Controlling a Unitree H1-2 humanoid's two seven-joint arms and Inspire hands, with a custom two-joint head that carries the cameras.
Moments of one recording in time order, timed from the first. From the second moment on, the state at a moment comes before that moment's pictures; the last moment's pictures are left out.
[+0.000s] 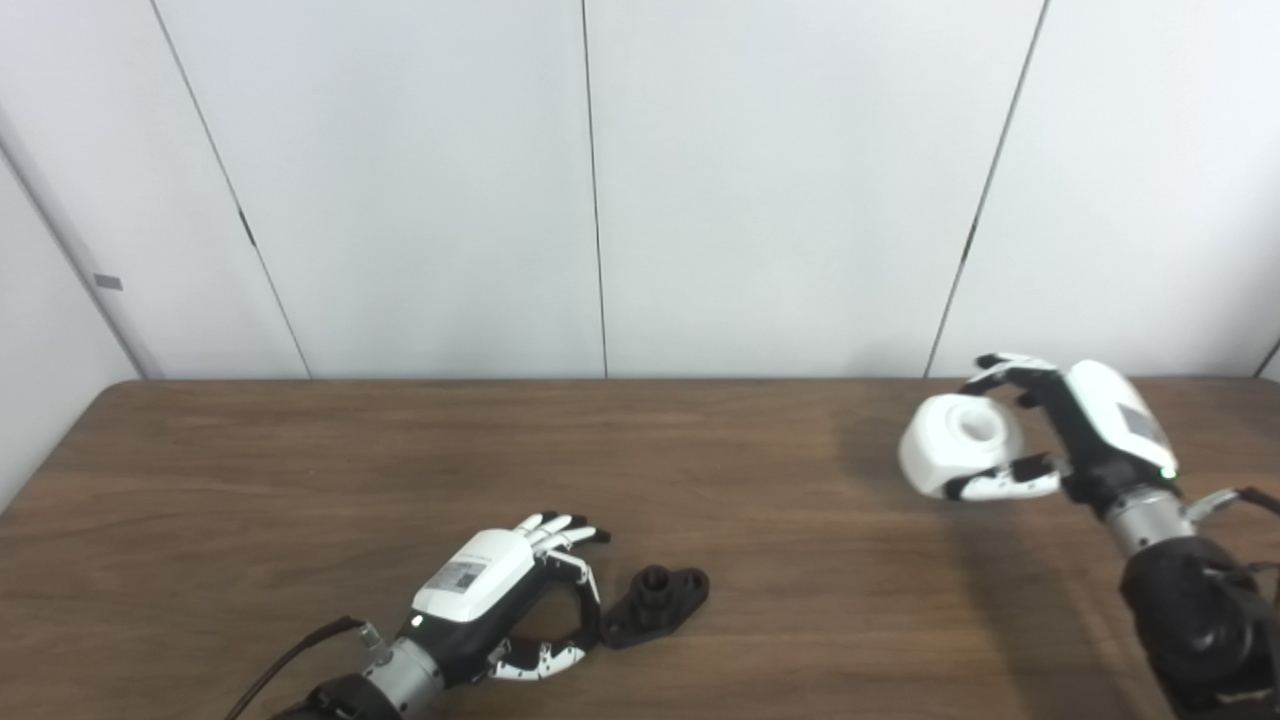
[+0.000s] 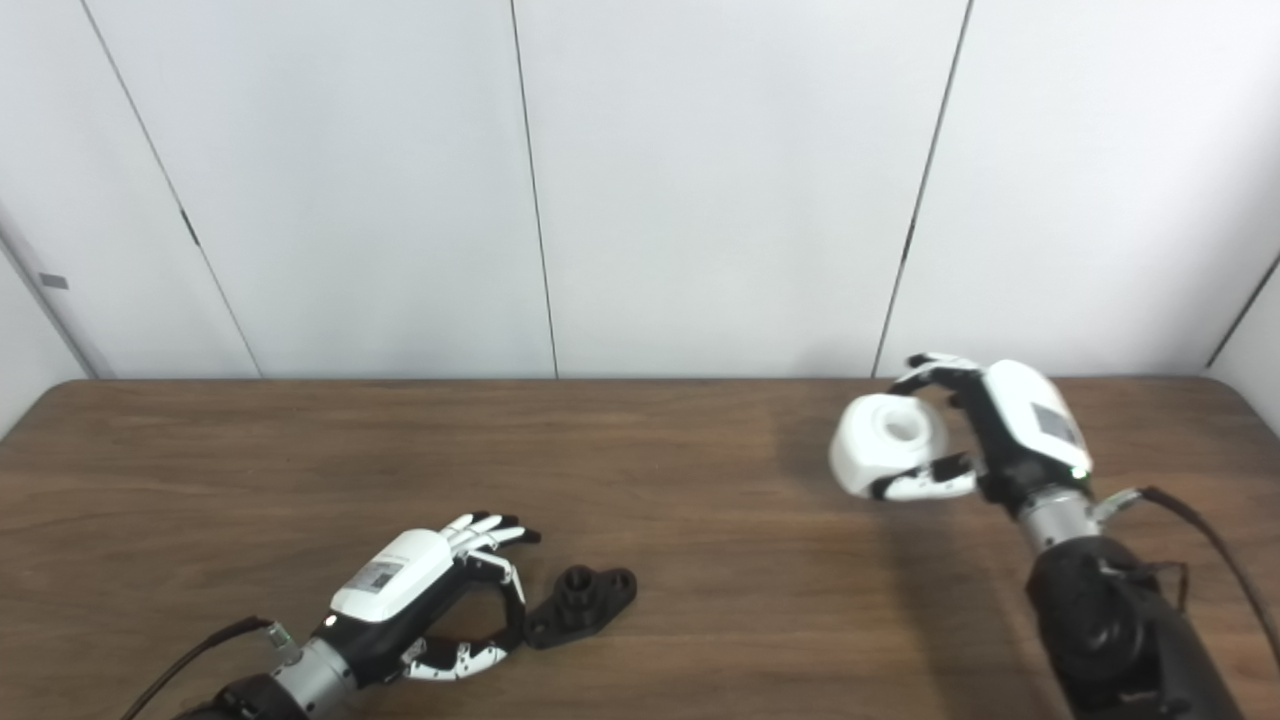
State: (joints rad) left arm -0.17 0.42 -0.31 -0.04 0.67 -0.21 -0.18; right arm -0.35 -0.47 0.11 -0.05 -0.55 0.14 0.02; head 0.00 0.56
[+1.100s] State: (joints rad) left arm -0.17 0.41 -0.31 -0.06 0.67 -0.17 -0.21; right arm -0.33 -0.30 0.31 -0.24 -0.61 0.03 0.23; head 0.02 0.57
